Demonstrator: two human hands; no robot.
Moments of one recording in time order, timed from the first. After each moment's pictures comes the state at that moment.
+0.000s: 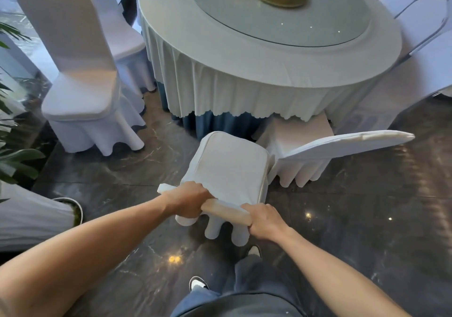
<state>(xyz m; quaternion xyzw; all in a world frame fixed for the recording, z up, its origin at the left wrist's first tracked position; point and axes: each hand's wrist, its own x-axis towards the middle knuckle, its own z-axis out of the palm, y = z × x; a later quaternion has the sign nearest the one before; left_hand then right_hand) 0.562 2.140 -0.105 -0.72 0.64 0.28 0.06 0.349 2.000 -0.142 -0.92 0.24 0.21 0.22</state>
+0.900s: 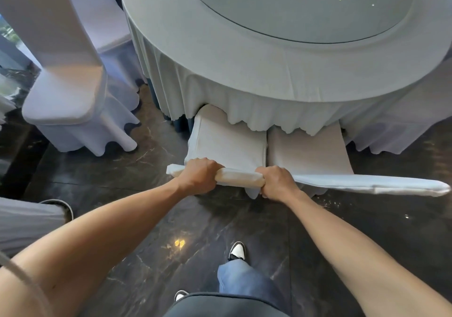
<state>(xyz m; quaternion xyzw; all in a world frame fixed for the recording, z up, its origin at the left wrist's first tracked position) 0.633 1.888 -0.114 -0.83 0.51 0.23 0.01 0.470 1.712 -0.154 -0.94 0.25 0.18 0.18</state>
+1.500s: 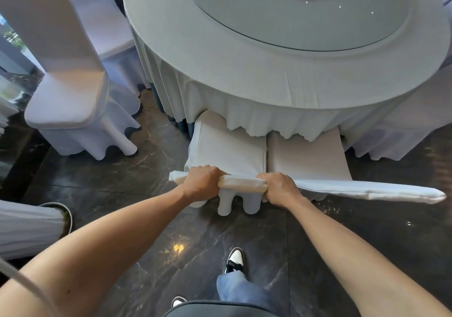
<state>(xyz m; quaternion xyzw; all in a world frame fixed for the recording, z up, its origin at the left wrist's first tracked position) 0.626 1.876 -0.124 -0.85 0.48 0.22 -0.01 0.459 1.695 -0.155 -0.92 0.26 0.19 0.21</state>
